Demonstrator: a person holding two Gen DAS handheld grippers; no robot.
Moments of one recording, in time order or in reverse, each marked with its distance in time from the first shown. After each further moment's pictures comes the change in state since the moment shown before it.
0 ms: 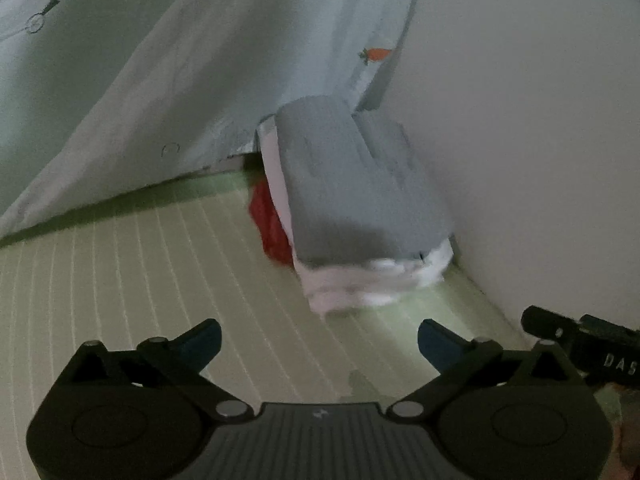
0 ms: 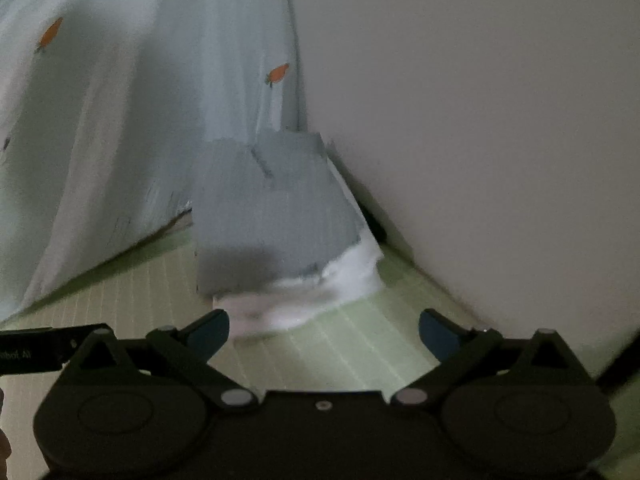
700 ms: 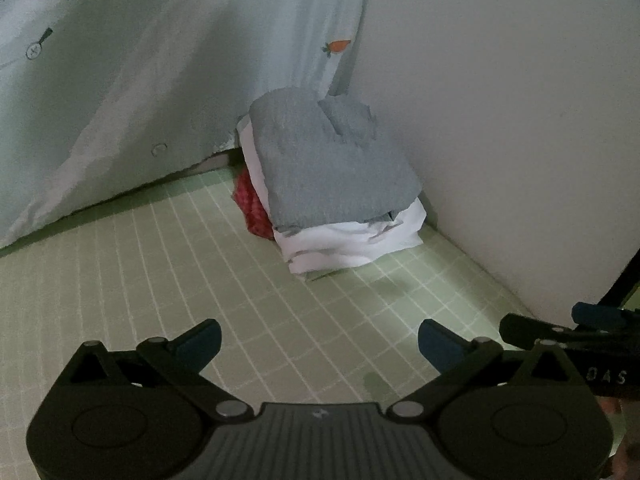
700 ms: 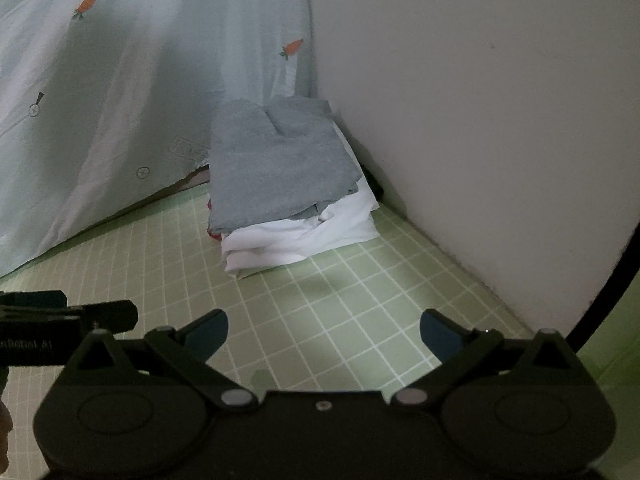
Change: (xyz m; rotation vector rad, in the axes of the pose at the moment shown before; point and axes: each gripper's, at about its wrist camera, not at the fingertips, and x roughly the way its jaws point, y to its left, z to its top) left arm -0.034 -0.040 -0.053 0.104 -0.027 0.026; right arm -0.043 -0.012 -0.047 -0.053 0.036 0.030
